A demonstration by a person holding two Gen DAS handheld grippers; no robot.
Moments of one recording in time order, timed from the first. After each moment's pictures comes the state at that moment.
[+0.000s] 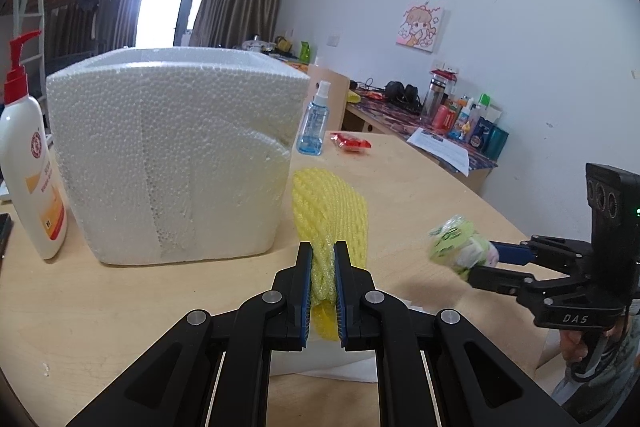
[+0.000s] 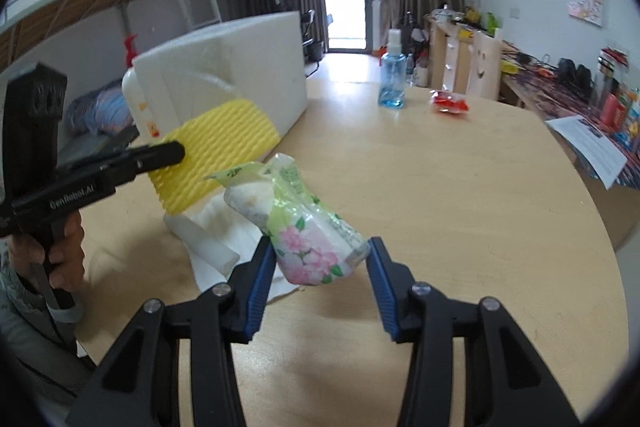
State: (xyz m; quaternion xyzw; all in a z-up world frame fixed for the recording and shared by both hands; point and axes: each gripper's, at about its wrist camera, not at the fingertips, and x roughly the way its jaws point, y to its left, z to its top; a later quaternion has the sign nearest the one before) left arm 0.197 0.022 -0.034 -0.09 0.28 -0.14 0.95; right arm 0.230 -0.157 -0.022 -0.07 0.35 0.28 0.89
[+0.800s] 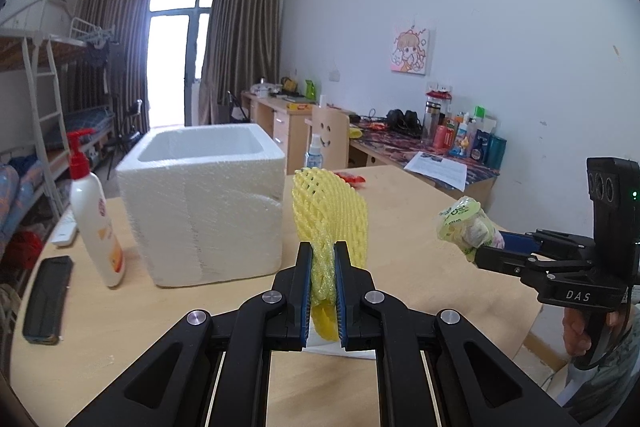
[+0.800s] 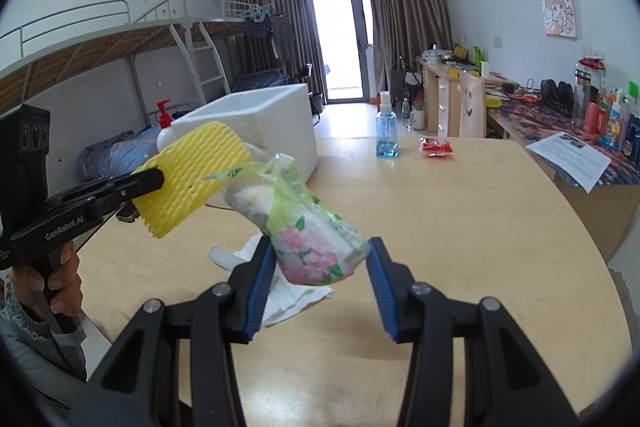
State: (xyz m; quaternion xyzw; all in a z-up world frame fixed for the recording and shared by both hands) left arm 0.122 0.006 0.021 -0.03 0.21 -0.10 0.97; right arm 0.184 -0.182 0.013 -0.02 0.26 0.29 0.92
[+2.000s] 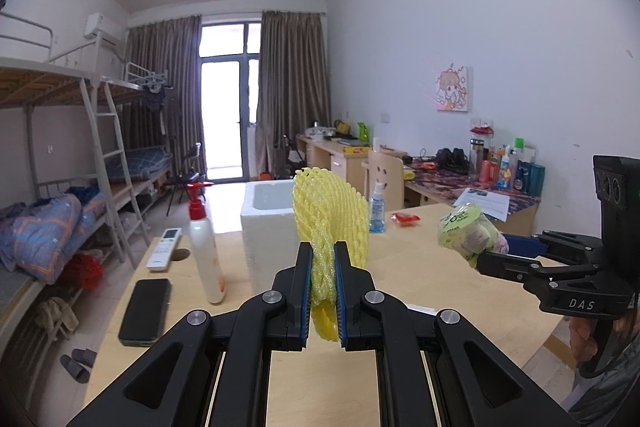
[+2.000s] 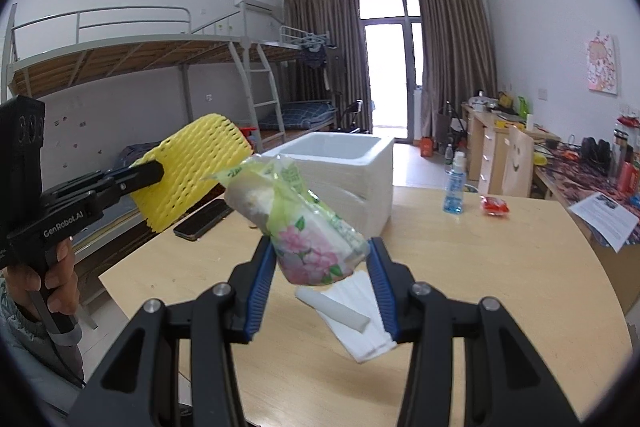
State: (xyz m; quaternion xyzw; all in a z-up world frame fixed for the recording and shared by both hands) left arm 0.043 0.046 0.057 0.00 0.14 0.00 0.99; right arm 0.146 -0.126 0.044 -0.04 0.18 0.37 0.91
